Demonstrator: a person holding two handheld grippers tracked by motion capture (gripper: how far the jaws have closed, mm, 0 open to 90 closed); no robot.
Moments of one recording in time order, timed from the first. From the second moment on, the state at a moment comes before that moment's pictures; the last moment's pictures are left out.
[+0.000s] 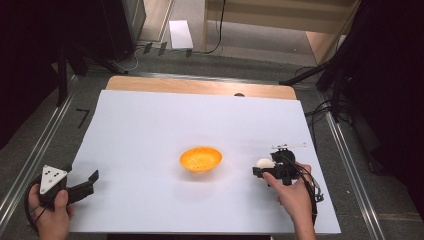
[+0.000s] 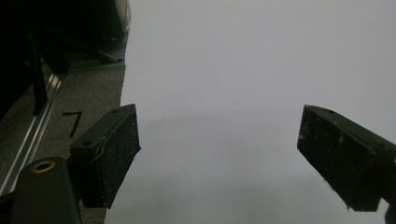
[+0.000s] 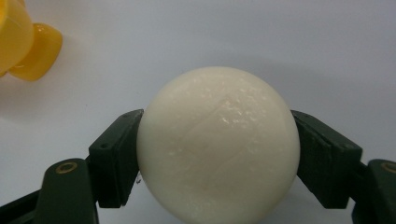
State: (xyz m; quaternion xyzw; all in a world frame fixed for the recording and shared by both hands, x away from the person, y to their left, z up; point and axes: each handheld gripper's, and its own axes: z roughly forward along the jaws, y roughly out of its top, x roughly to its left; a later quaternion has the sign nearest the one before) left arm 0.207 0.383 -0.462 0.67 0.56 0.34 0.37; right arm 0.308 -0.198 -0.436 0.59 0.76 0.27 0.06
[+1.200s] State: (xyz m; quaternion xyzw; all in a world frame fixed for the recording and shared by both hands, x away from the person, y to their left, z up) left arm 0.207 0.383 -0.462 0.67 0.56 0.33 0.37; right arm 0.317 -0.155 -0.403 0.56 0.78 0.28 0.07
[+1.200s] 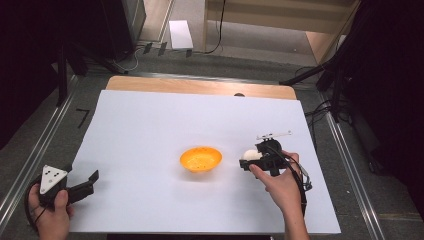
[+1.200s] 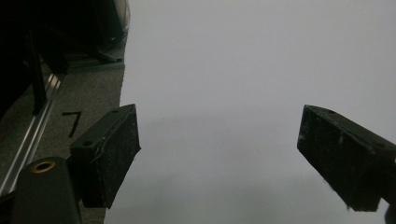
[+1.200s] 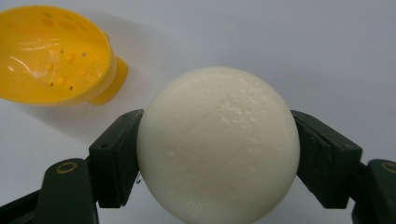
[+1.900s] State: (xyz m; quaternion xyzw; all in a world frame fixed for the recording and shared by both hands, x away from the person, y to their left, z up) left arm 0.207 0.383 -0.462 0.67 0.56 0.33 0.37; right arm 0.320 -0.122 -0.393 0.53 0.80 0.28 0.06
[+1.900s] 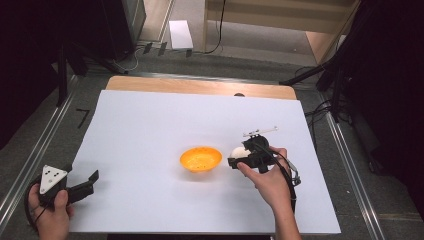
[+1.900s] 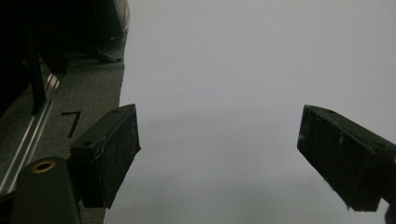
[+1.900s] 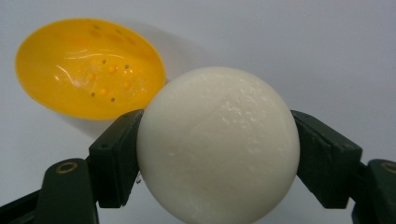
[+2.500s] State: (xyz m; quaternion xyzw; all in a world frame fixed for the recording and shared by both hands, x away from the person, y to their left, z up) left arm 0.207 0.383 -0.462 0.67 0.56 0.34 0.37; right arm 0.323 -0.094 -0.388 0.51 0.81 0.28 0.06
